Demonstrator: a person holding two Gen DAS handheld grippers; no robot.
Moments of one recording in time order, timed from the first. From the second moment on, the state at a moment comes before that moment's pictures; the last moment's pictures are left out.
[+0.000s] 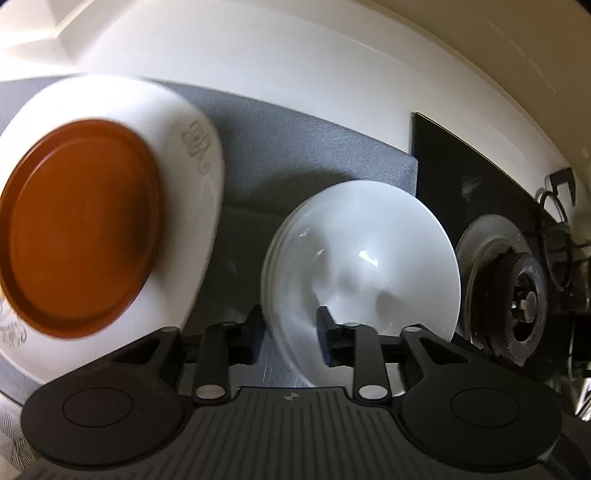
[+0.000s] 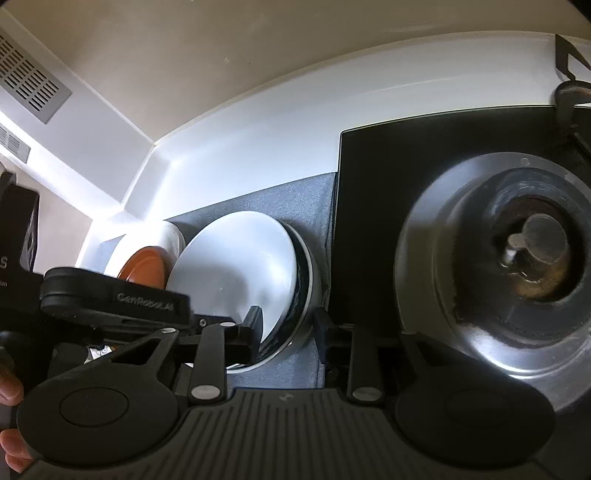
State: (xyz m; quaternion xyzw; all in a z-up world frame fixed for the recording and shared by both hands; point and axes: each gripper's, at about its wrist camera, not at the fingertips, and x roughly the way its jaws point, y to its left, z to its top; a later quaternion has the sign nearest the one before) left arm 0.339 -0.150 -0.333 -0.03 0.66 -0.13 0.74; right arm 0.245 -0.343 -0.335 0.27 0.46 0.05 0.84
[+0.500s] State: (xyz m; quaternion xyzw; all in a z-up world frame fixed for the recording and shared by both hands) left arm 0.333 -0.137 -0.337 -0.05 0.68 -0.14 0.72; right arm 0.243 -0.373 -0.355 0.38 0.48 0.09 0.79
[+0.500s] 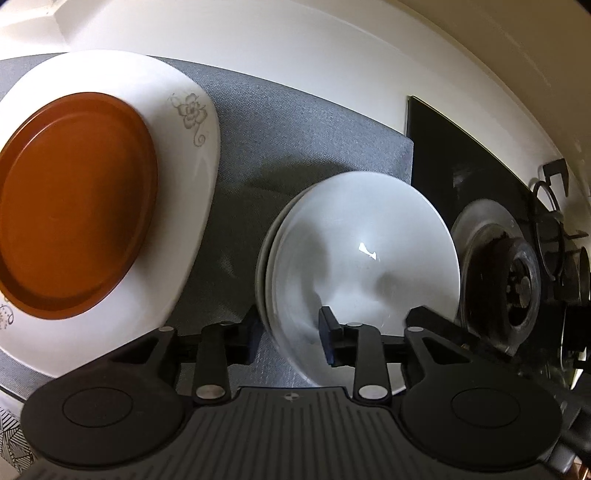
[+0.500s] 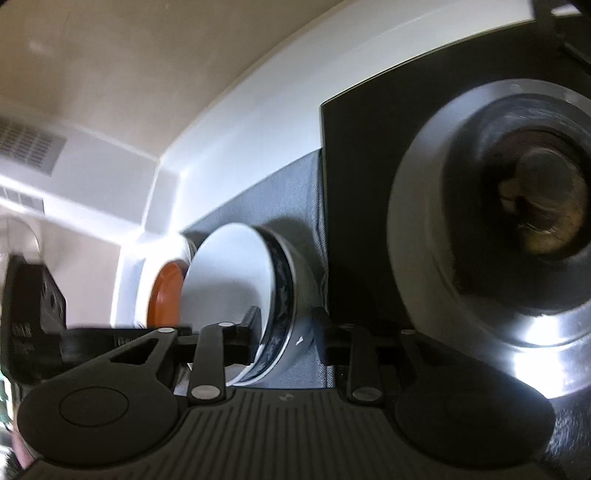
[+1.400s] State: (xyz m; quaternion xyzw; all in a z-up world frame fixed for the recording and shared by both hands) left arm 0.306 -0.118 -0.287 -0.03 0.65 -0.17 0.74; right arm 0.202 -0.321 -0.307 0.32 0.45 -0.01 0.83
